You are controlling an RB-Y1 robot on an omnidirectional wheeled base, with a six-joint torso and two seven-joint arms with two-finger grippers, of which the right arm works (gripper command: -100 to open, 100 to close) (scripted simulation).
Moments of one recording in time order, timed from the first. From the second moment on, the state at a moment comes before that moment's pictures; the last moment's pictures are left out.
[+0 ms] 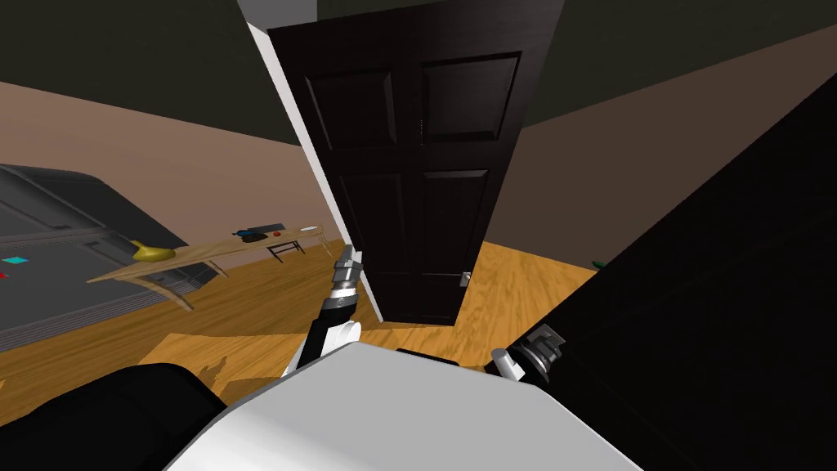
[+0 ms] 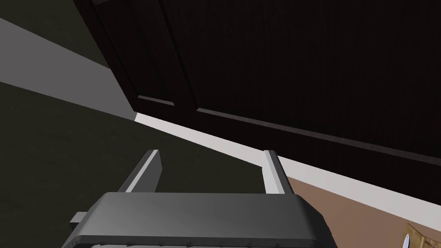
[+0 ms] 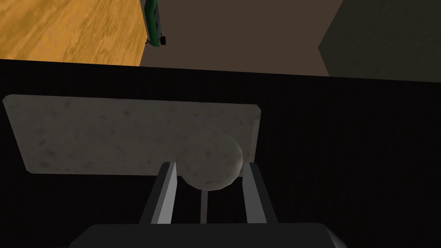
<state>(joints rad) -0.18 0.01 -0.79 -0.62 -0.45 -0.96 0.44</state>
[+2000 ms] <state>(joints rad) -0.24 0.02 -1.11 -0.66 -0.68 -1.10 0.63</state>
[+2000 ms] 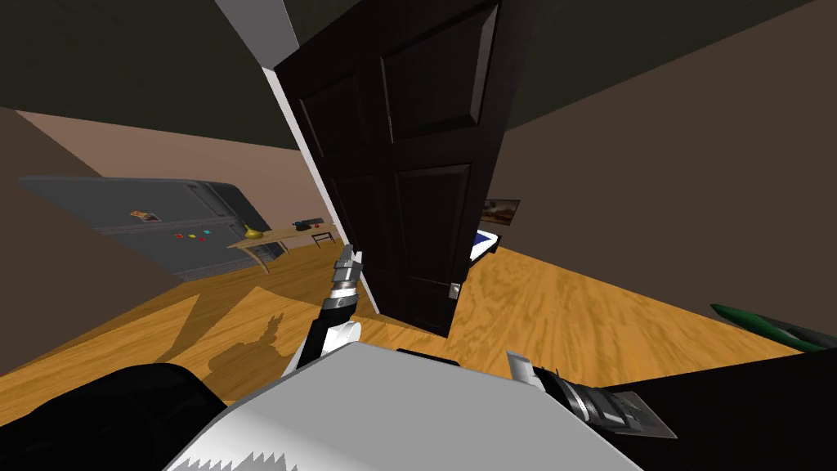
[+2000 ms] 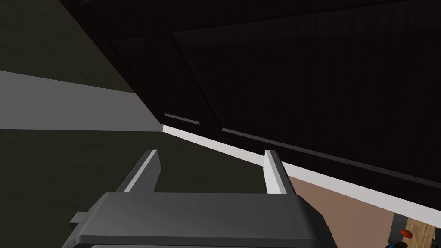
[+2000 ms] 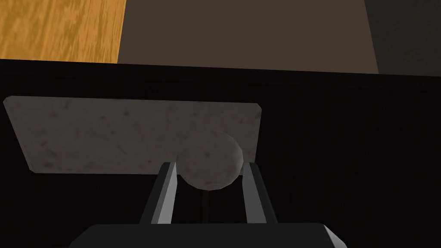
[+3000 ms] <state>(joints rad) -0.26 -0.01 -1.21 -0.65 -0.75 -1.17 0.66</state>
